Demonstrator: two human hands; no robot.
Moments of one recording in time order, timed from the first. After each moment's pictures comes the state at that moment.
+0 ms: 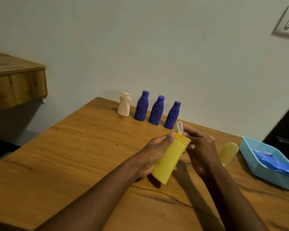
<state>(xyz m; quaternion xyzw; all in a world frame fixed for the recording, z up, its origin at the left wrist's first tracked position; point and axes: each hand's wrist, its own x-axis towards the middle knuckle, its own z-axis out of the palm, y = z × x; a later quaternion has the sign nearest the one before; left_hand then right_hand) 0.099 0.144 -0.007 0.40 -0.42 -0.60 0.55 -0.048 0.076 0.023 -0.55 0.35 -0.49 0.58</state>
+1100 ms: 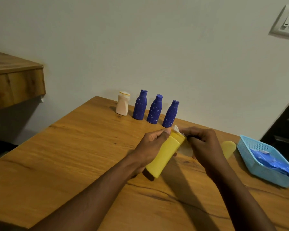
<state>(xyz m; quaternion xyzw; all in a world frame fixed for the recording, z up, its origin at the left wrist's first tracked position) 0.104 0.144 -0.005 0.43 -0.48 -0.49 0.59 -0.063 0.095 0.044 -0.76 0.38 -0.41 0.34</state>
